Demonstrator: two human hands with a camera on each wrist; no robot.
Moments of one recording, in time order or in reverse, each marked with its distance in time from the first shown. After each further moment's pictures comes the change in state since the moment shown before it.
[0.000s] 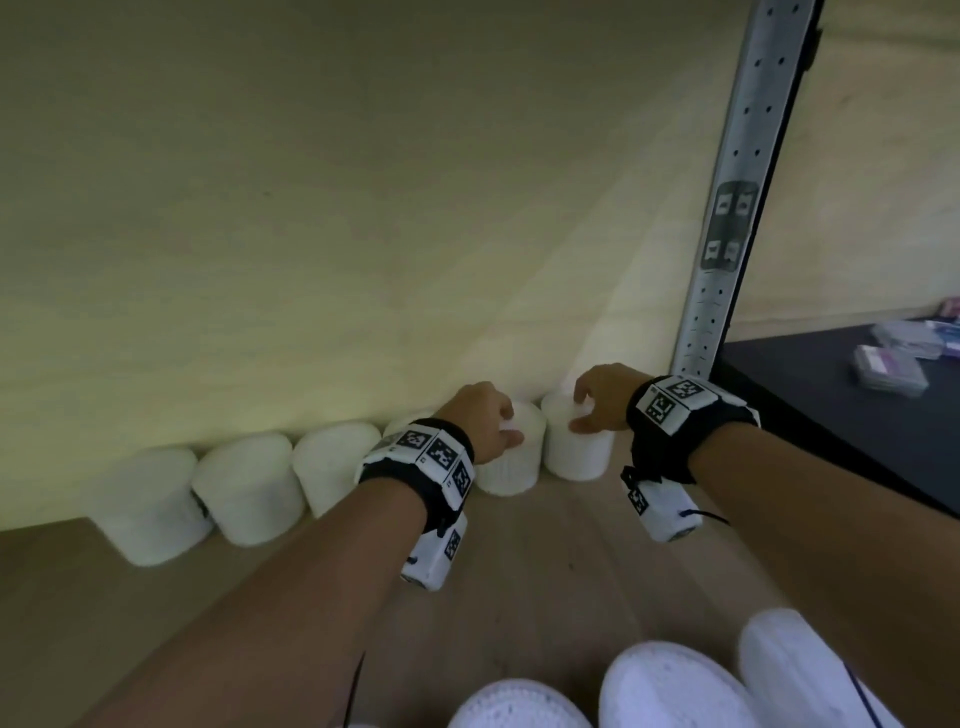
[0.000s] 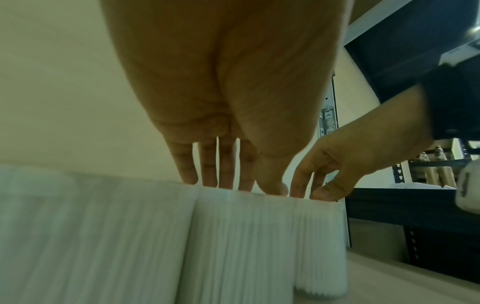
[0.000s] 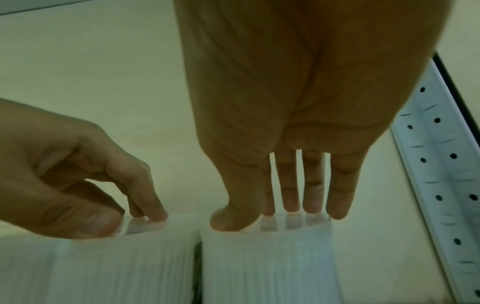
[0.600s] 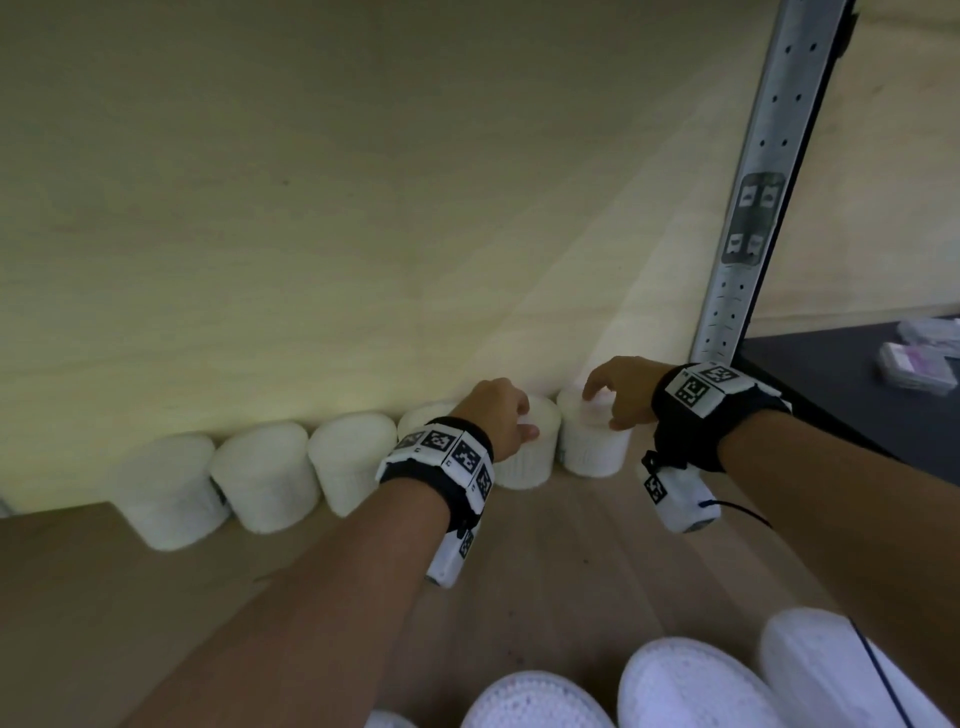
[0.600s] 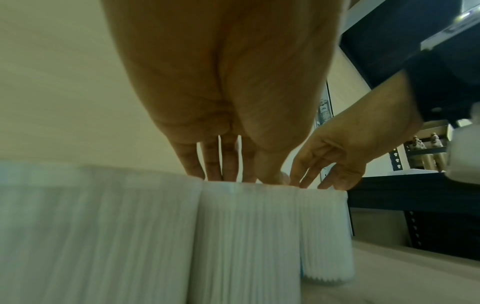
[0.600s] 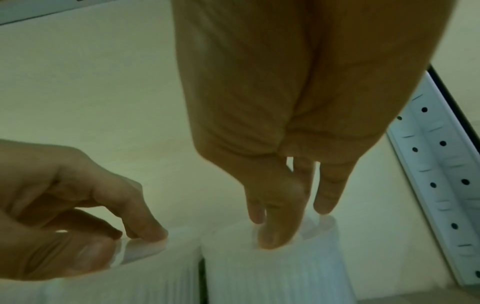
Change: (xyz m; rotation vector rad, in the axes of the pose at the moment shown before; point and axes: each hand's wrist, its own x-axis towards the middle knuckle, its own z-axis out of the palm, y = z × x) left_hand -0.005 0.000 0.004 -0.006 0.044 0.023; right_hand 0.000 0.002 -0.005 0.021 -0.058 -0.028
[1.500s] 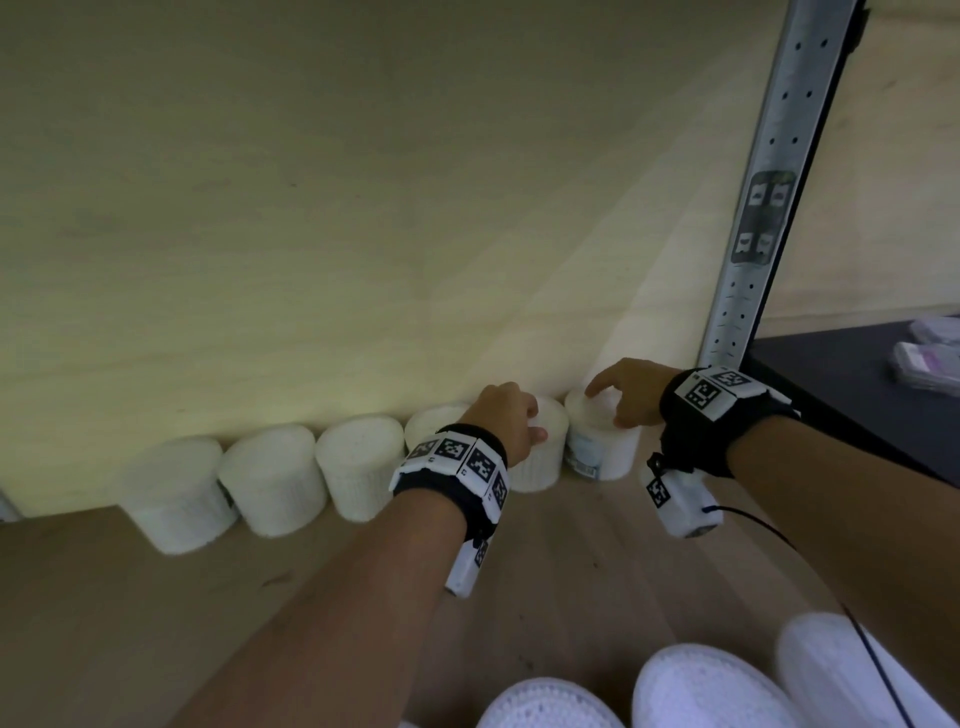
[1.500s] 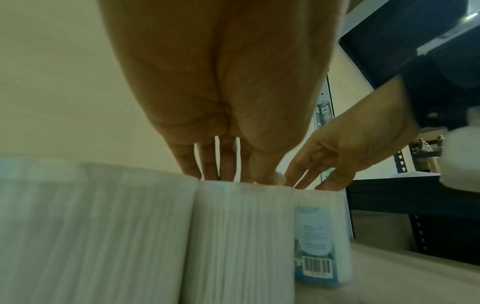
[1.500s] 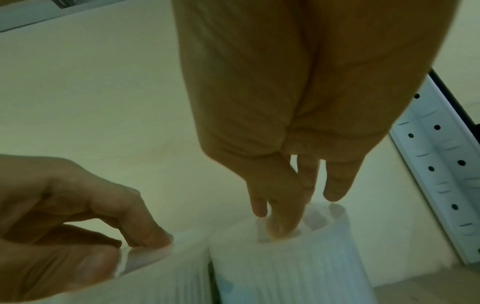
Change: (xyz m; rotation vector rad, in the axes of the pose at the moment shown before) left_hand 0.002 -0.001 0.006 0.037 -0.007 -0.001; right_hand 0.004 -0.001 0.005 0.110 0.013 0.041
